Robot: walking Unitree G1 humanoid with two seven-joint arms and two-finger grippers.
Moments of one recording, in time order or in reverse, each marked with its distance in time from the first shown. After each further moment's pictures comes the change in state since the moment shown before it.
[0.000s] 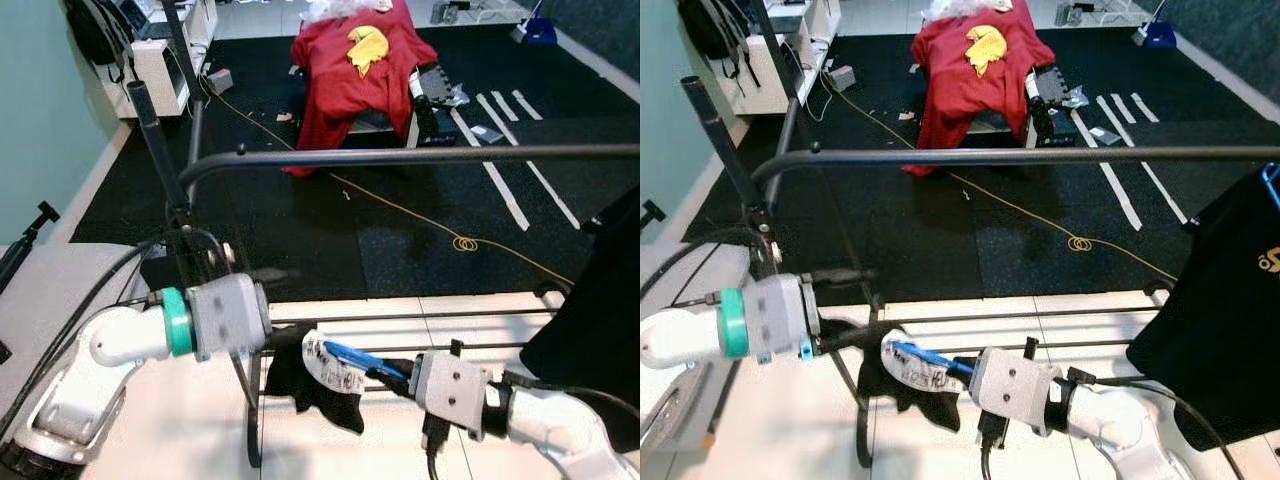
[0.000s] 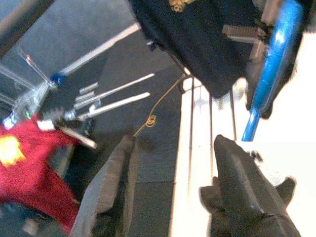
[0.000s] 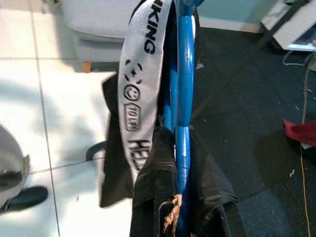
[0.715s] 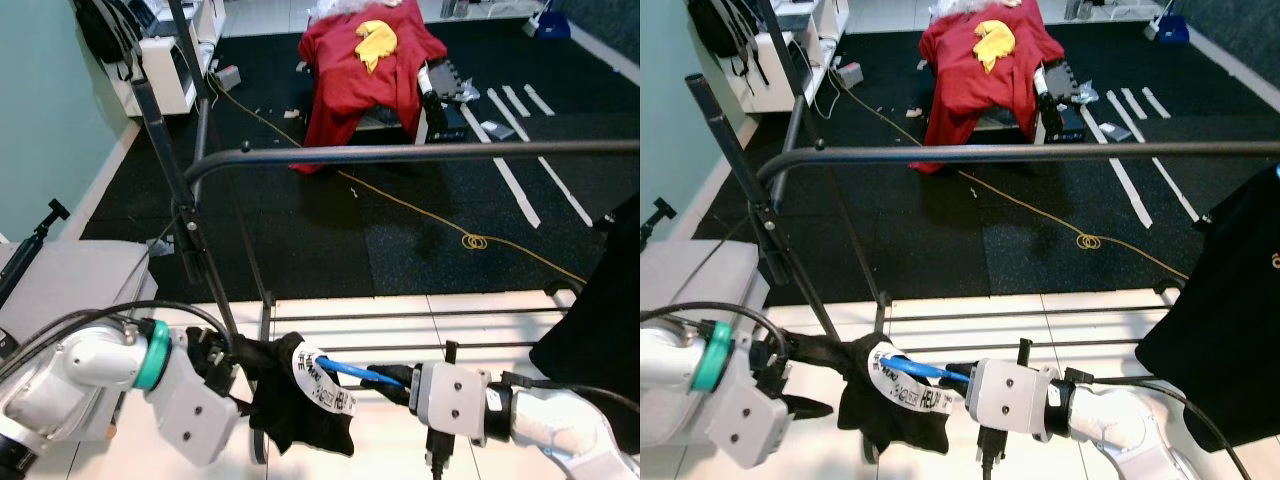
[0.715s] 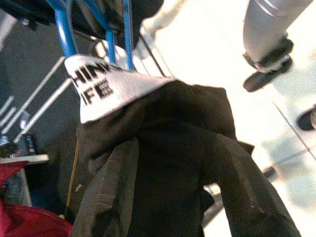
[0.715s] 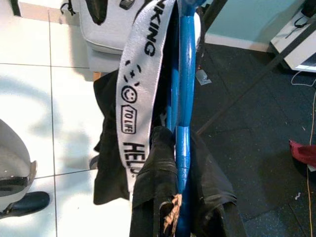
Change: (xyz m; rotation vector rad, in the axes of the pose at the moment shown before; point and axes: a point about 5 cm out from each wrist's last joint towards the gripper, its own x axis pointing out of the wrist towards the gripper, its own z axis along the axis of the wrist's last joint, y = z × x) left arm -0.016 -0.033 -0.026 0.170 0.100 -0.416; right arm 0.002 0.001 0.012 -0.037 -0.040 0.038
